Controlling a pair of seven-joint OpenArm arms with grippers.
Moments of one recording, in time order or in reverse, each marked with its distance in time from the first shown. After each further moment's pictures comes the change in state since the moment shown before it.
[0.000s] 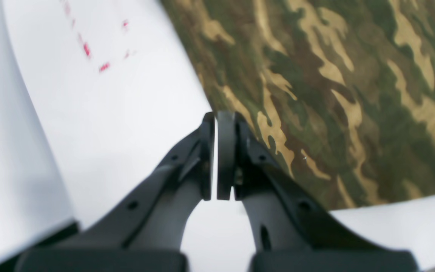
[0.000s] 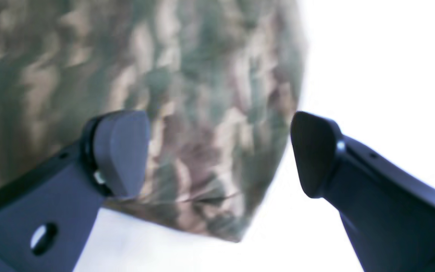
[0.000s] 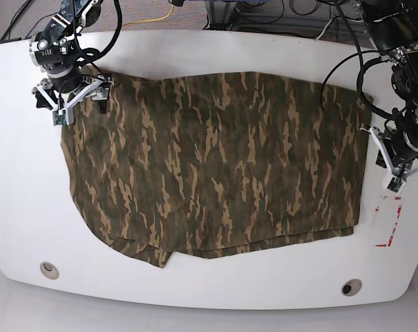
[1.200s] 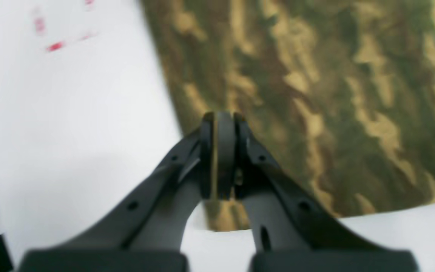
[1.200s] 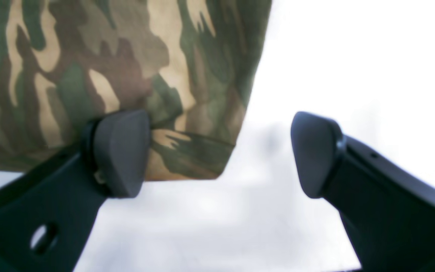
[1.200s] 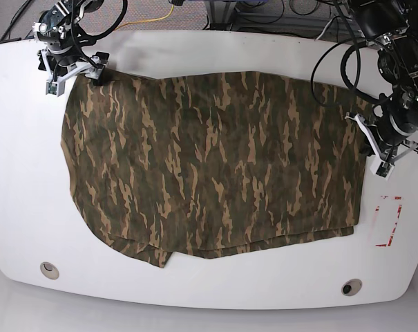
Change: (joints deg) left arm 6.3 5.4 -0.7 -0.1 1.5 0.0 -8.9; right arm -0.5 -3.1 10.1 -12.0 0.0 -0.6 0.5
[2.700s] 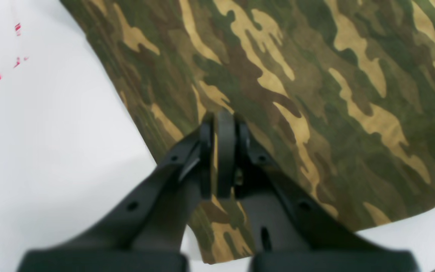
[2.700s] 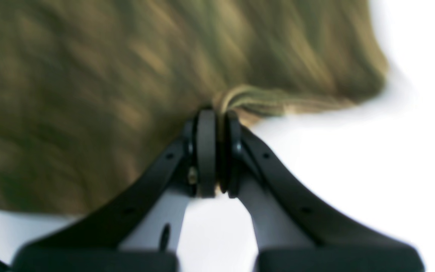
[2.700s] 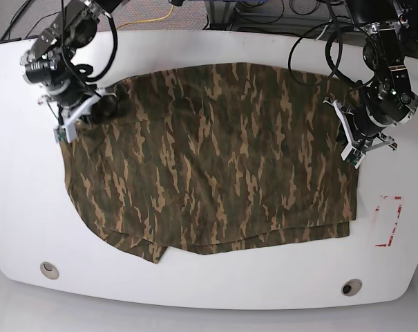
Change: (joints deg) left arm 4.2 0.0 8.9 -0.1 6.3 0.0 -7.2; right arm 10.3 4.9 -13.8 12.7 17.3 0.0 -24.1
